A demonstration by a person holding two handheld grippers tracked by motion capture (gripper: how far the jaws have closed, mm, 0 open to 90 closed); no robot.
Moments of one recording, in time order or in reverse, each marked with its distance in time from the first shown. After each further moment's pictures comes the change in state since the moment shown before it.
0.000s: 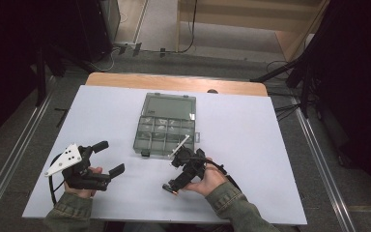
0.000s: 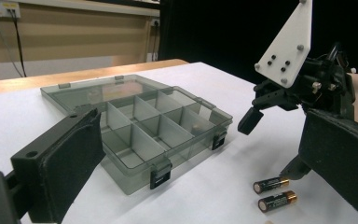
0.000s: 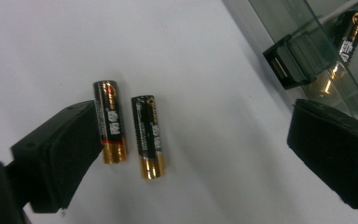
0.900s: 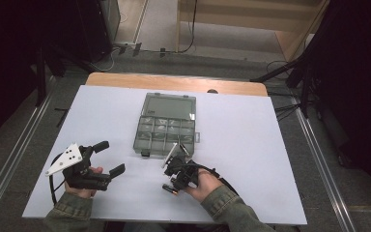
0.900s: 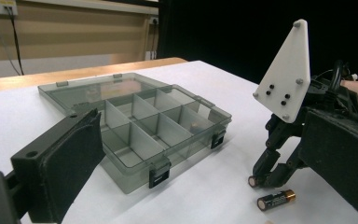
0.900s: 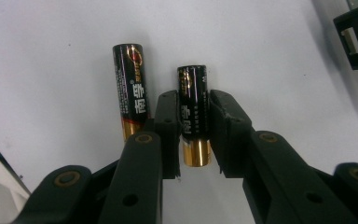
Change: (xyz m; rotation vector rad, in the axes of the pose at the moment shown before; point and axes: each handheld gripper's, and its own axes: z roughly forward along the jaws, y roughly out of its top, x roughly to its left) left arm 0.001 0.000 0.001 0.006 -0.006 -0.002; right arm 0.020 0.005 0.016 0.148 -0.001 -0.053
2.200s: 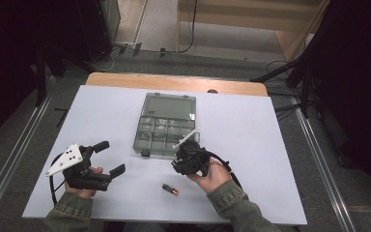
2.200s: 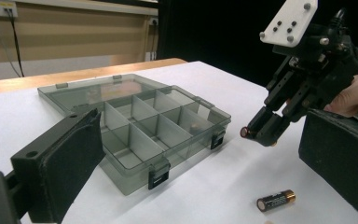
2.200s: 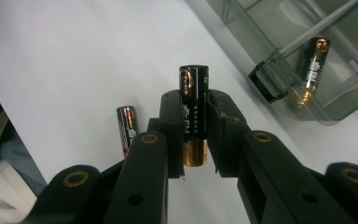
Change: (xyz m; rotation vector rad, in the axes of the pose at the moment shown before) left arm -0.001 0.001 0.000 -0.001 0.000 0.008; right arm -0.030 -0.011 -0.042 -0.261 0.085 0.144
